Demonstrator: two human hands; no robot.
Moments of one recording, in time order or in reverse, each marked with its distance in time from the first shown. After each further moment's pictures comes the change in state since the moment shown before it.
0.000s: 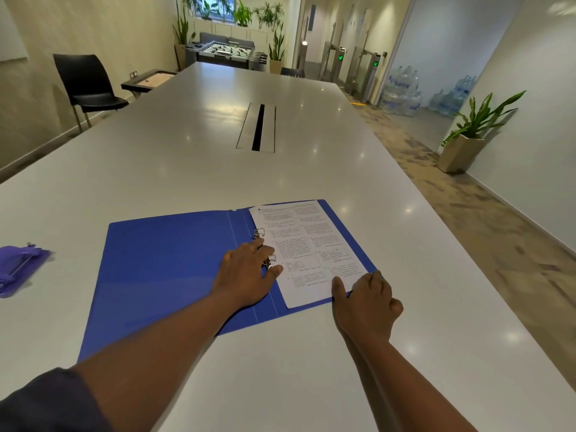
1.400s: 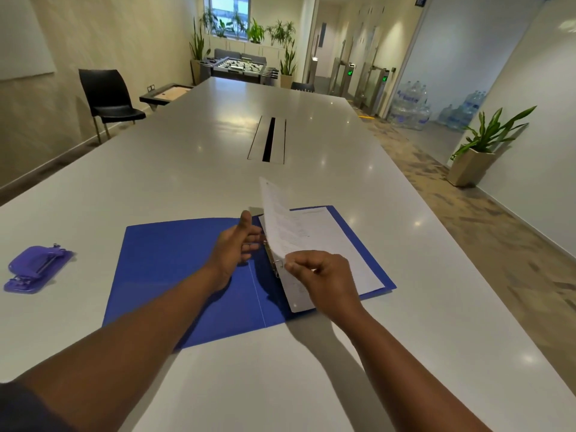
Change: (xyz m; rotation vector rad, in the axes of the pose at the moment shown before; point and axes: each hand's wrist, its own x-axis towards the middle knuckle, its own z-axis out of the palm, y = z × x) left_hand 0.008 -0.008 -0.075 -1.201 0.059 -0.350; right_hand -0.018 -0.090 -0.075 0.851 -0.276 -0.498
